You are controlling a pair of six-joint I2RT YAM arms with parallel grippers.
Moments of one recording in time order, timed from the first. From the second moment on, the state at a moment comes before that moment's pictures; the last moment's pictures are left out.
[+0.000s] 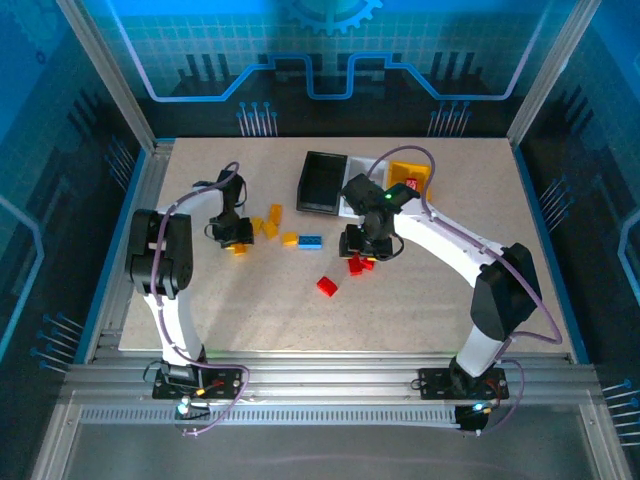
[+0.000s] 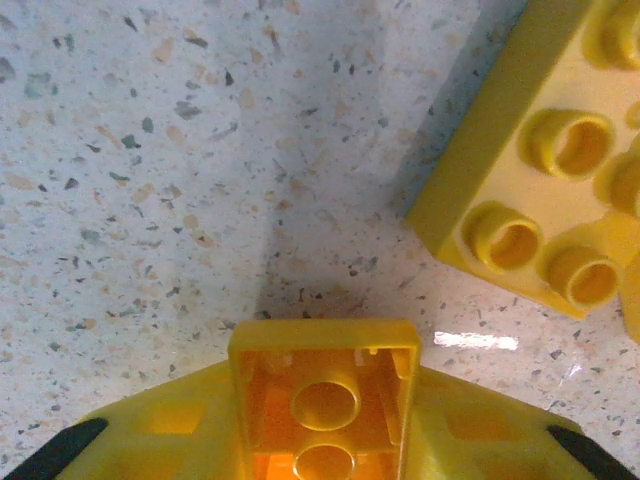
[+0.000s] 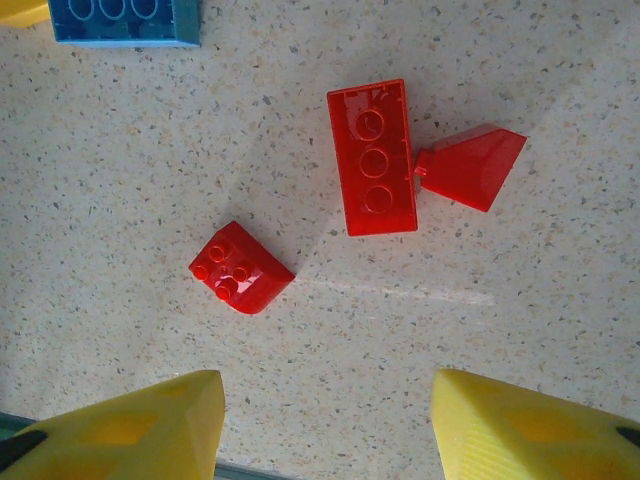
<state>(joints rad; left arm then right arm) -0.07 1.96 1.33 -0.84 0.06 -0.29 0.64 1.70 1.45 -1.10 -0.10 0.69</state>
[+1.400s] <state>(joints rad) -0.30 2.42 2.19 -0.68 0.59 -0.75 0.54 1.49 1.28 -1.15 -0.08 0.69</state>
